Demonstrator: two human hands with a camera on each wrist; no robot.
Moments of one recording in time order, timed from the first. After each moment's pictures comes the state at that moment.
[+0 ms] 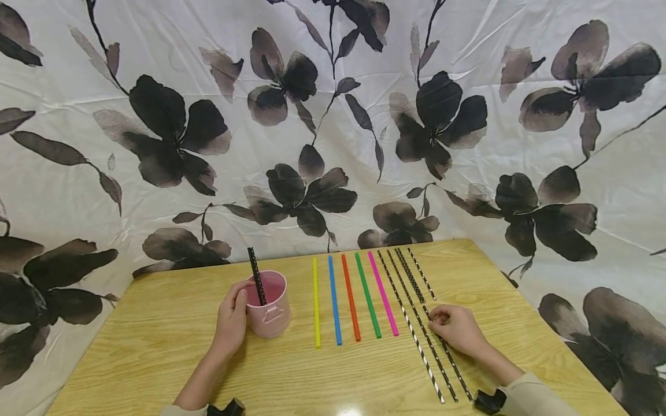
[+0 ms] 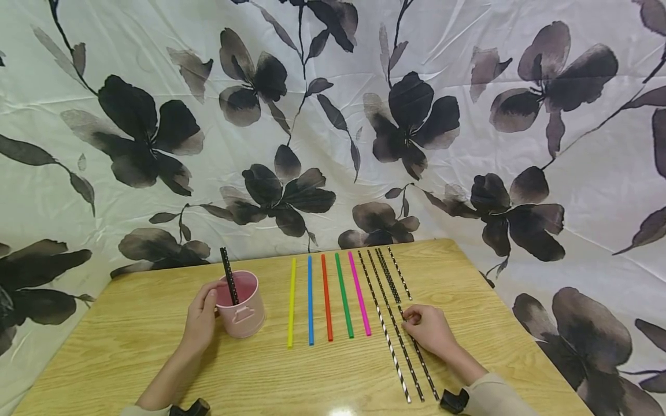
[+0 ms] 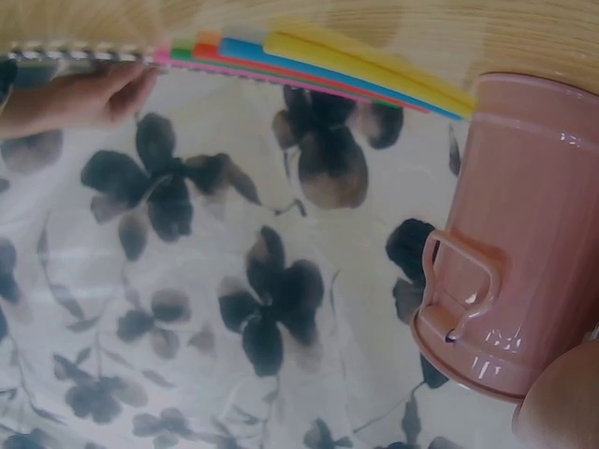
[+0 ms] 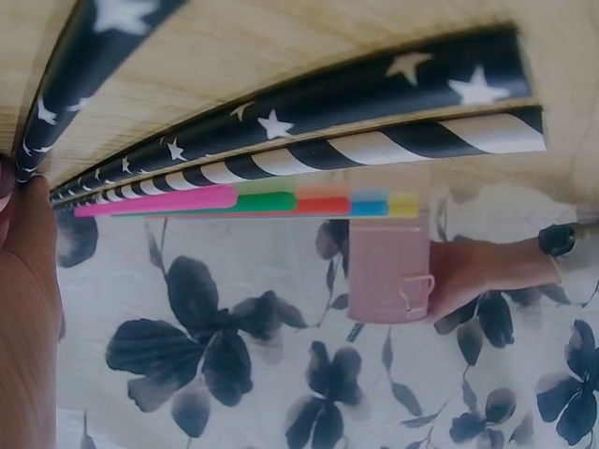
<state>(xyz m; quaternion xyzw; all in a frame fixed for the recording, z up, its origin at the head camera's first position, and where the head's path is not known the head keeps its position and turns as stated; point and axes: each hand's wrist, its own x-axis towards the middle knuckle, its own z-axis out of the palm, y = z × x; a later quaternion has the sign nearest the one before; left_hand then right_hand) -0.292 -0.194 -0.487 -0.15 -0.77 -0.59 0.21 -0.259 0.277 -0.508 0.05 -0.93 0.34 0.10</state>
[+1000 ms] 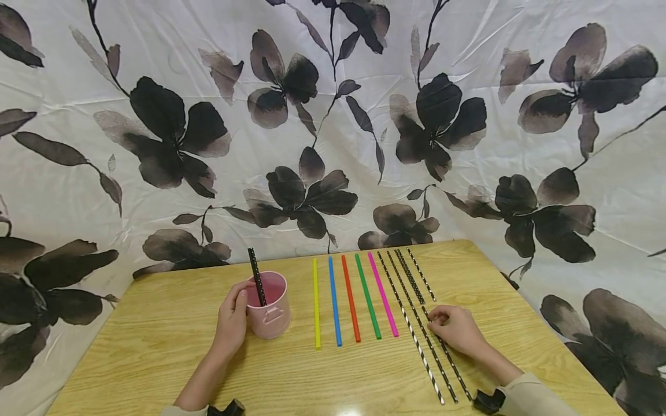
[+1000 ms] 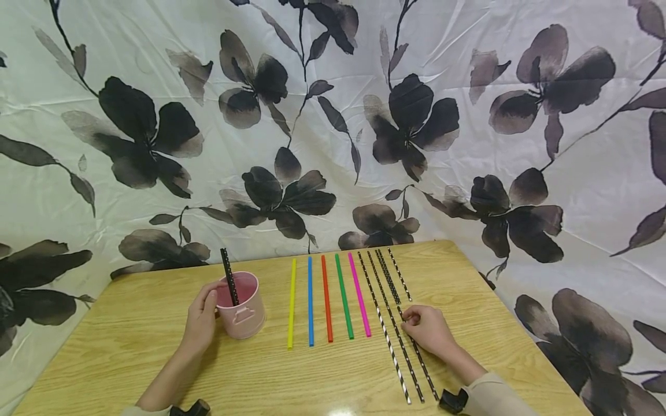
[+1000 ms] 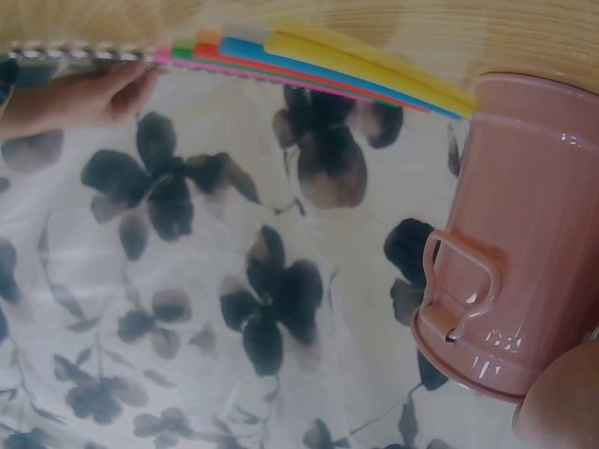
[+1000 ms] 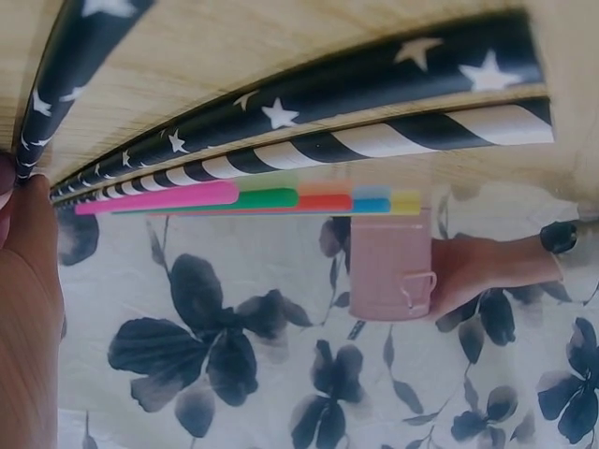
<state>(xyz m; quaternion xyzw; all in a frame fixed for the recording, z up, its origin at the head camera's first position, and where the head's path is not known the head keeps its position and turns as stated) -0.278 -0.186 -0.466 -0.15 -0.76 -0.60 0.21 -0.261 0.276 -0.506 0.05 -0.93 0.34 0.09</state>
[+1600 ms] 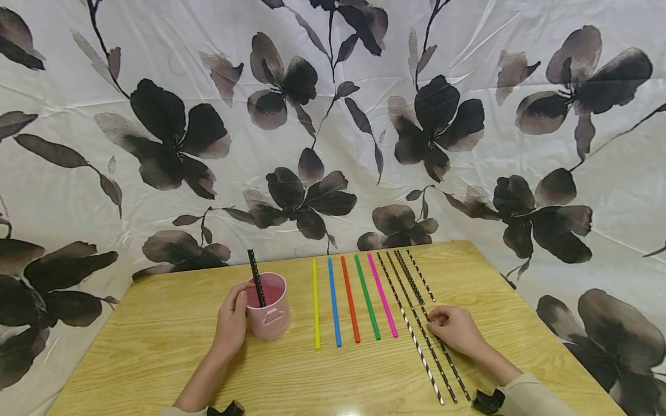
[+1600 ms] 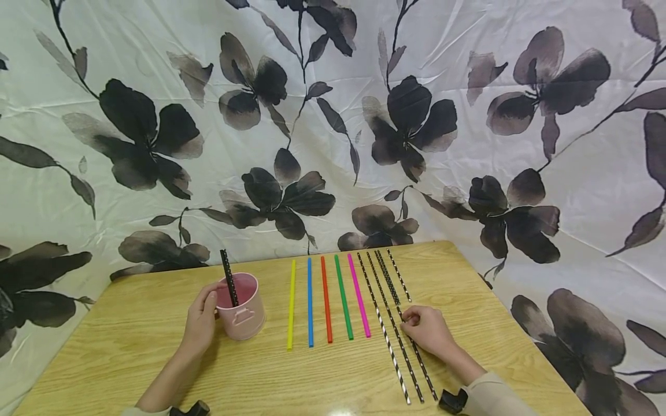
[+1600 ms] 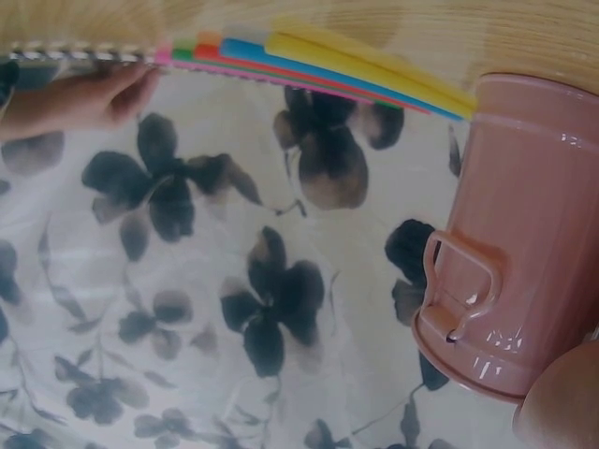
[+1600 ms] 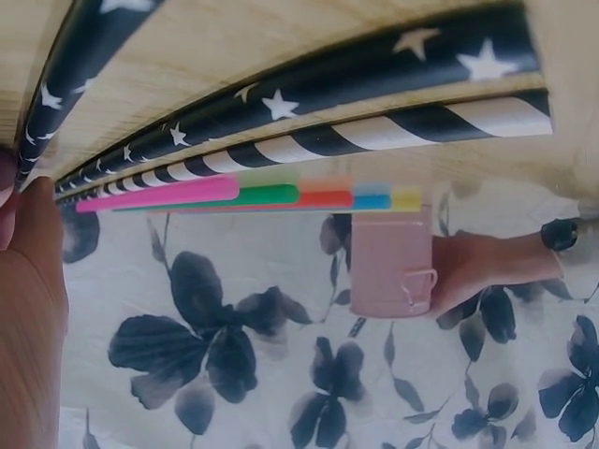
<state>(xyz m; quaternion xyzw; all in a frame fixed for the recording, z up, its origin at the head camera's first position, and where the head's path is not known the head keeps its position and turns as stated) -0.278 -0.186 -0.466 -0.14 -0.77 -0.58 0.21 -0.260 0.276 -0.508 0.06 -0.93 0.35 0.10</state>
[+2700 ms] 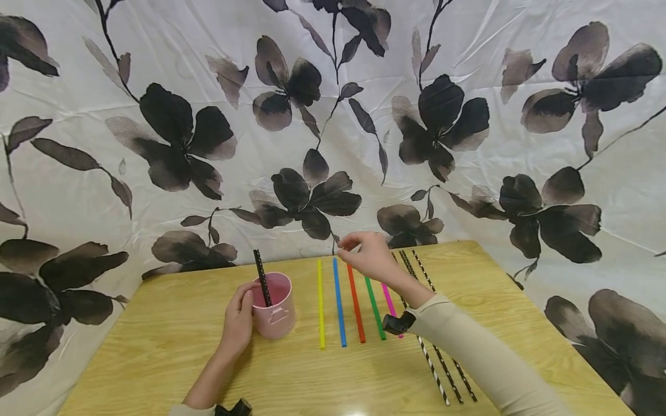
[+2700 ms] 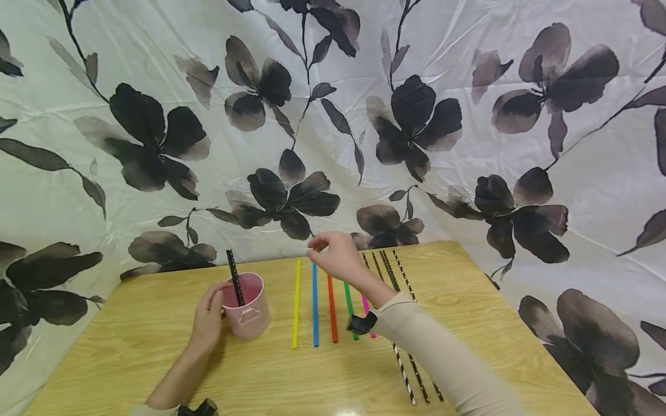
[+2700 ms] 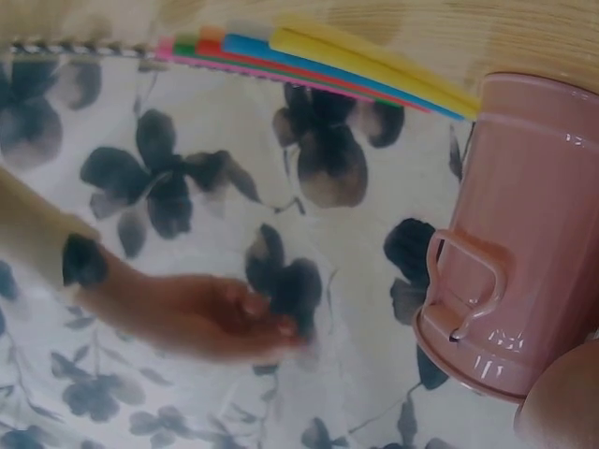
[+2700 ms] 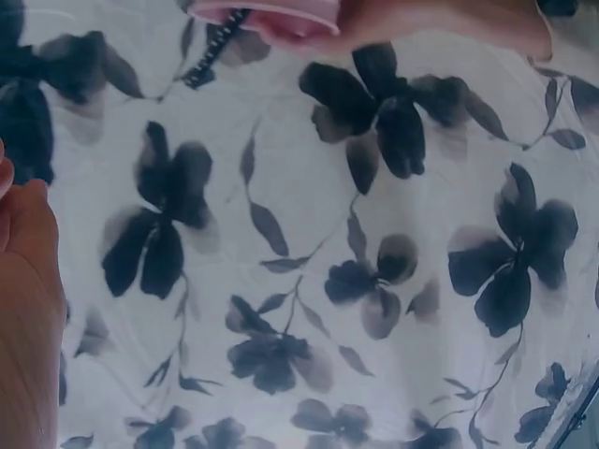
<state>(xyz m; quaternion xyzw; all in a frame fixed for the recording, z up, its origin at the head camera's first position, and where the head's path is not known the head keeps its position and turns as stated) -0.277 -0.185 -0.466 -0.14 -0.76 -0.59 0.22 -0.323 0.104 -0.353 0.22 -0.88 0.39 0.14</state>
